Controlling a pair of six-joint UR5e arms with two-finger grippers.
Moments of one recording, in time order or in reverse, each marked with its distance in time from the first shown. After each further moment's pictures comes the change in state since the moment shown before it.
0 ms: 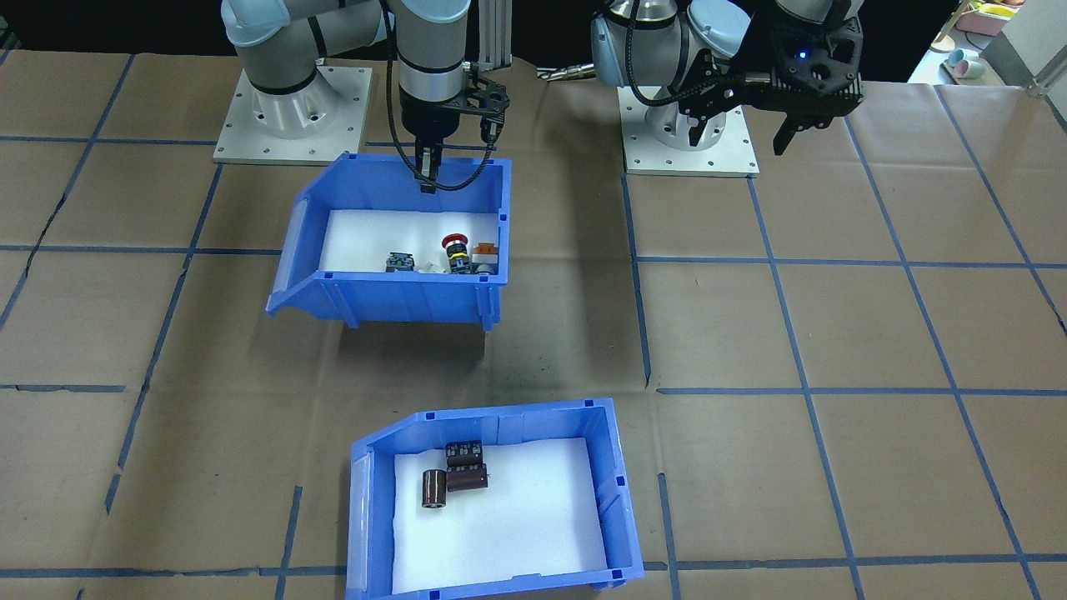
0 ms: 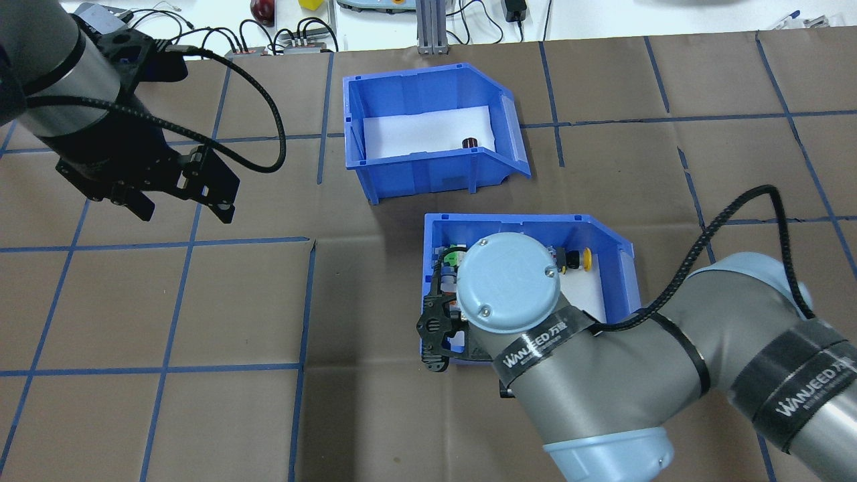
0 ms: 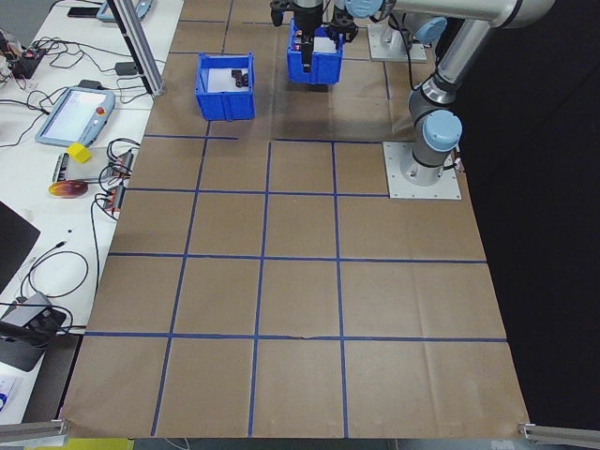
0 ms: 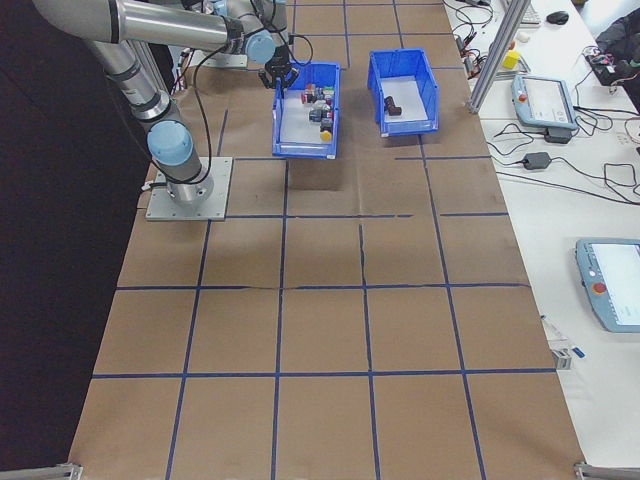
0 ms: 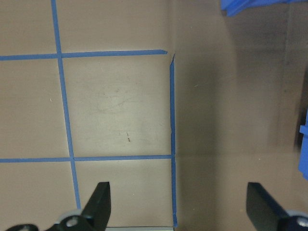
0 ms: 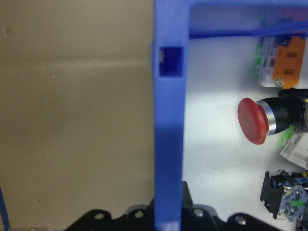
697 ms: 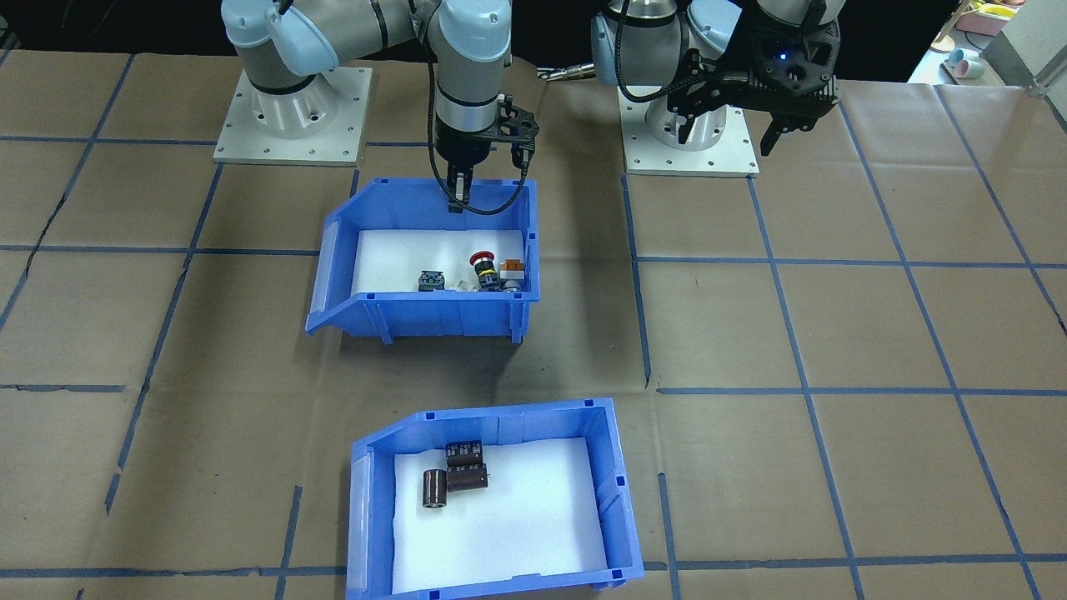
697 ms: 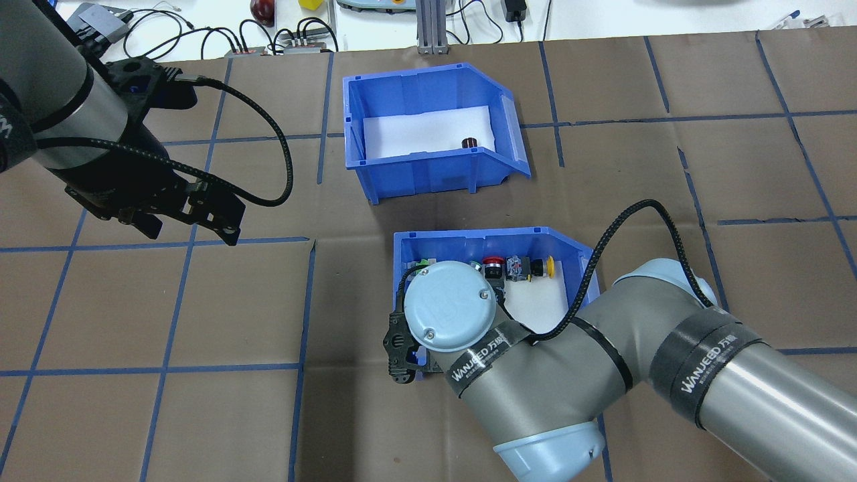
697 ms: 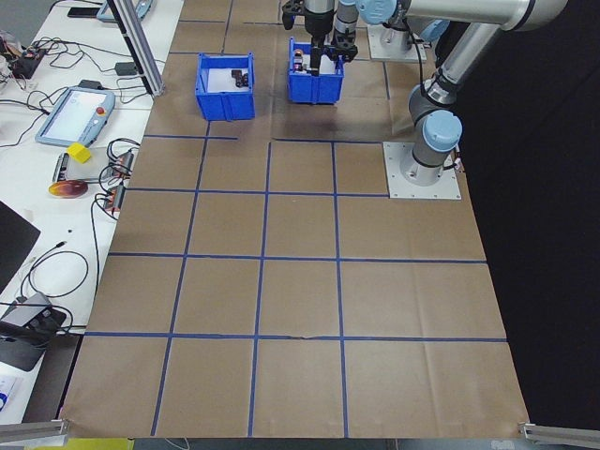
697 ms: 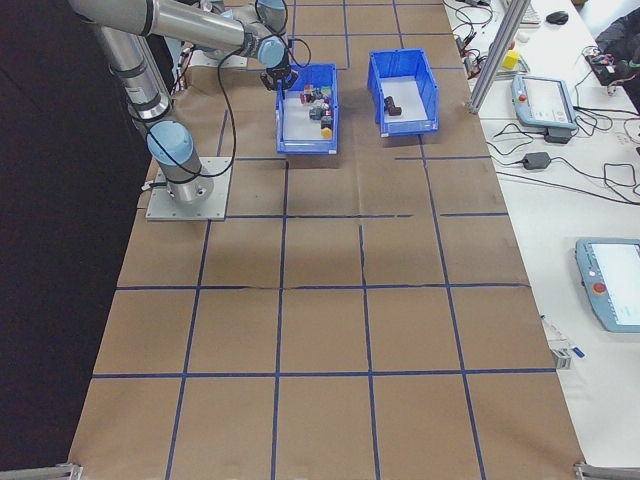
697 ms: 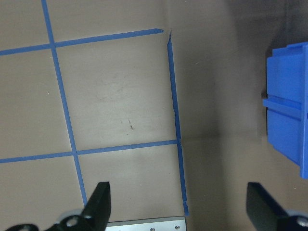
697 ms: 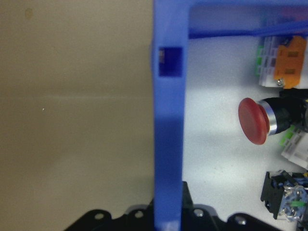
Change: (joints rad) left arm -0.026 0.012 -0.044 0.031 -0.002 0.033; right arm 0.058 0.117 0.001 -0.088 -0.006 0.030
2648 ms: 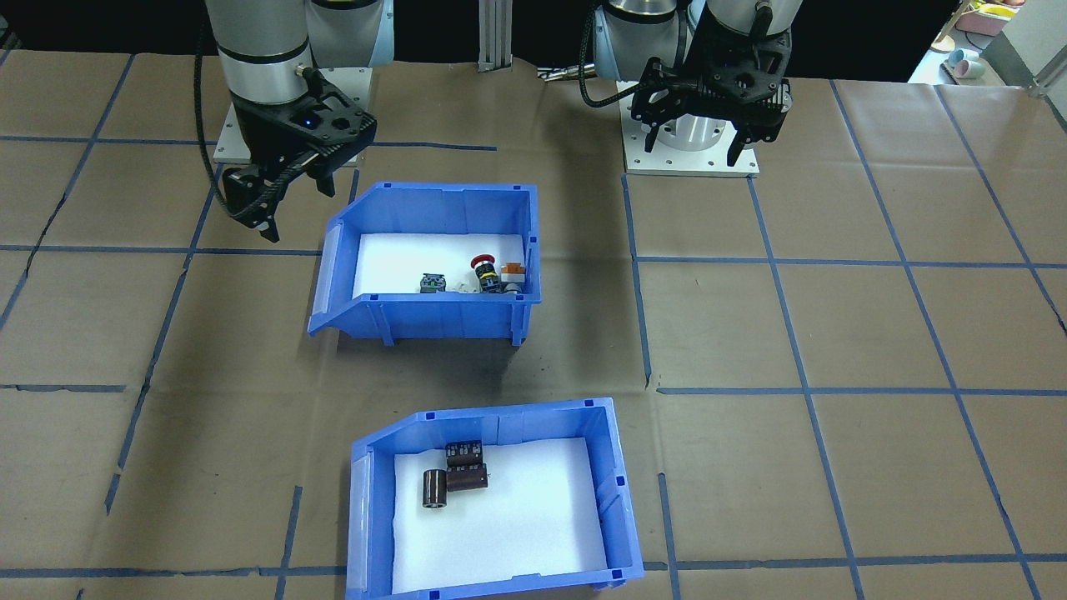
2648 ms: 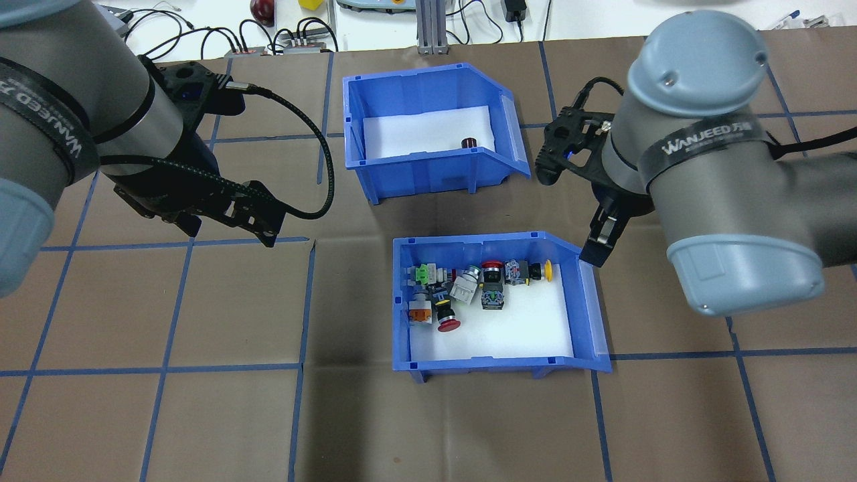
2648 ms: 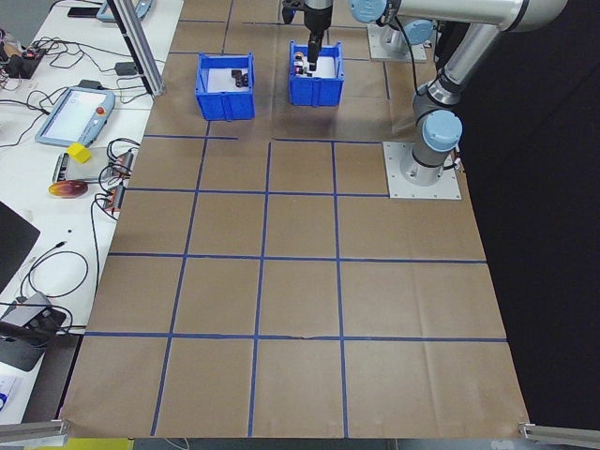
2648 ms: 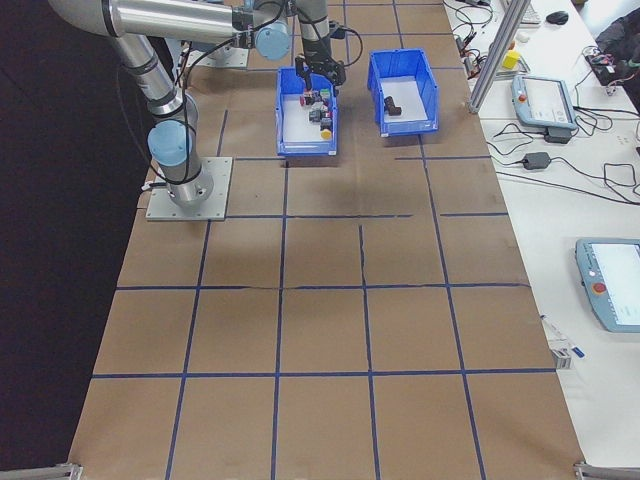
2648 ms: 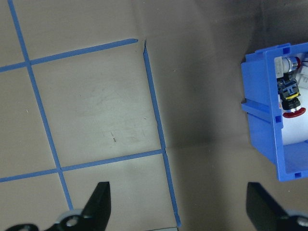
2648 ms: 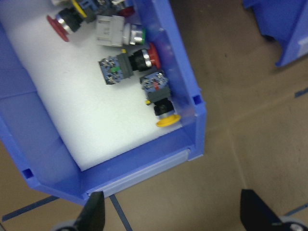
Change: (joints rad) left arm -0.077 -0.021 -0.015 0.059 -0.001 -0.058; right arm -0.502 -0.160 -0.216 0.211 0.002 0.121
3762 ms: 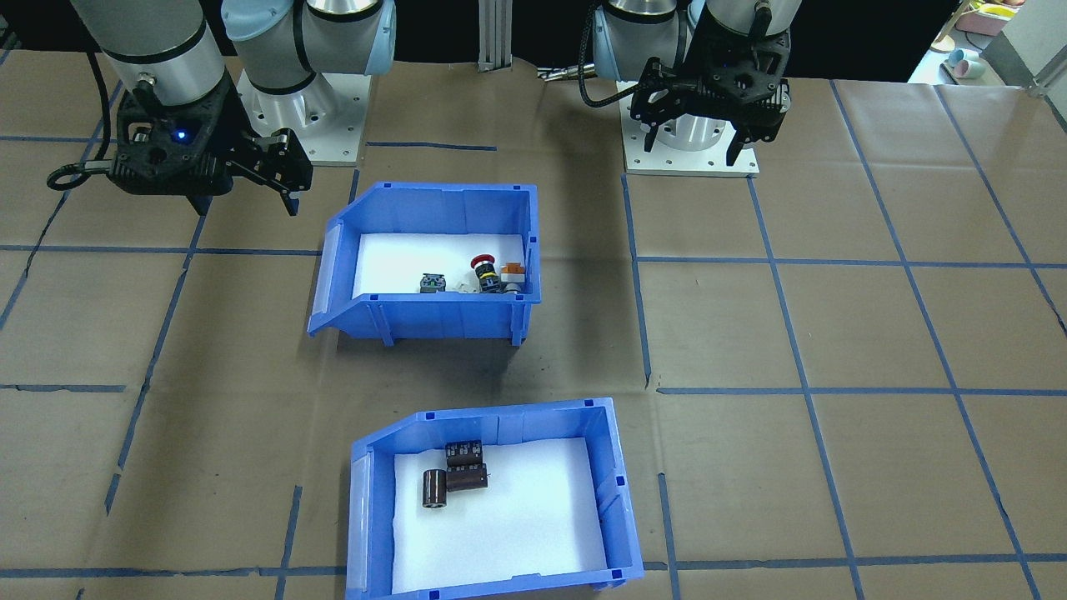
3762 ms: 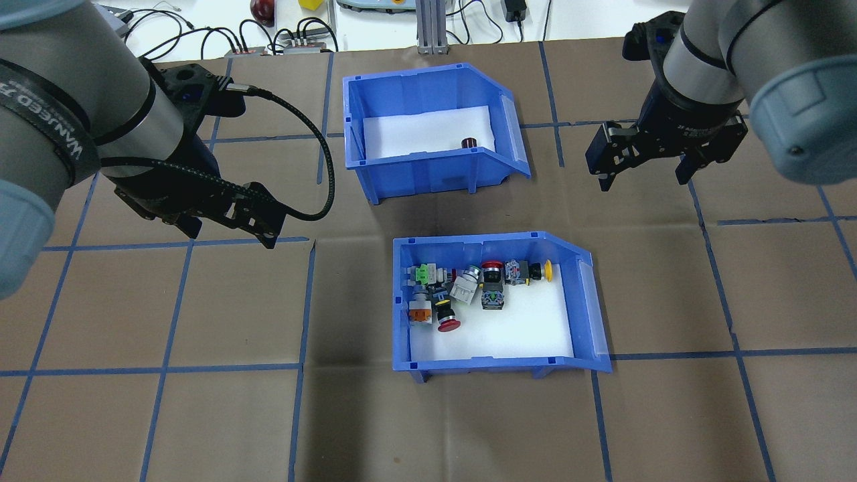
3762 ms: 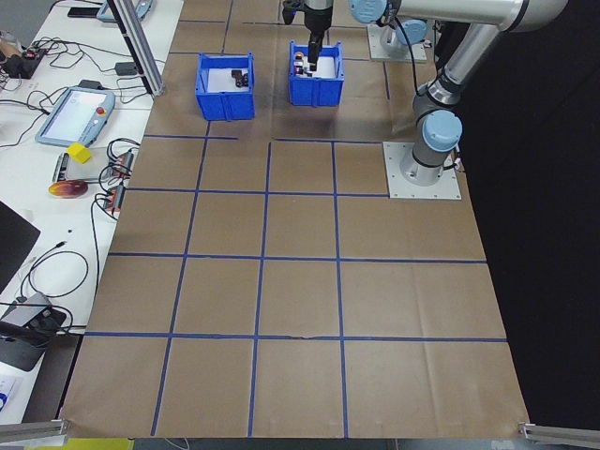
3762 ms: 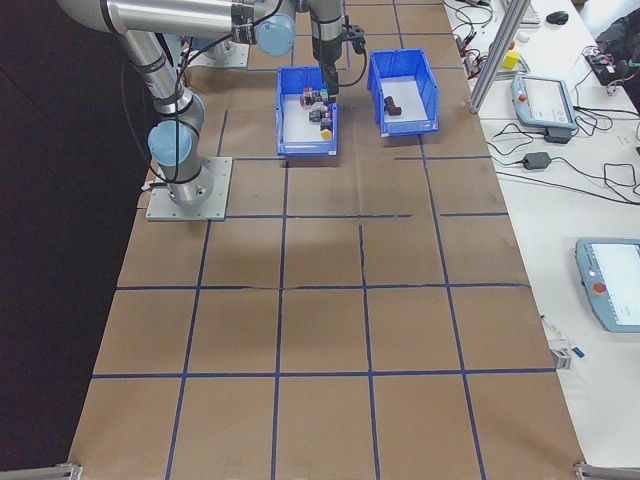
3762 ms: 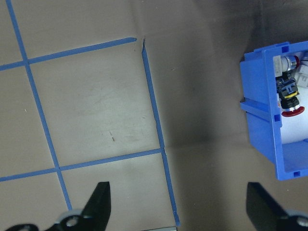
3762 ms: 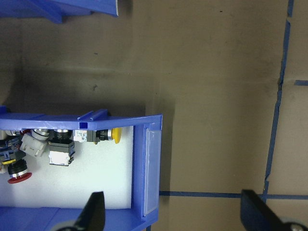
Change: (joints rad) left arm 0.000 0.001 -0.002 -0.001 -0.001 -0.001; right arm -0.097 0.105 -0.263 0.306 0.091 0.832
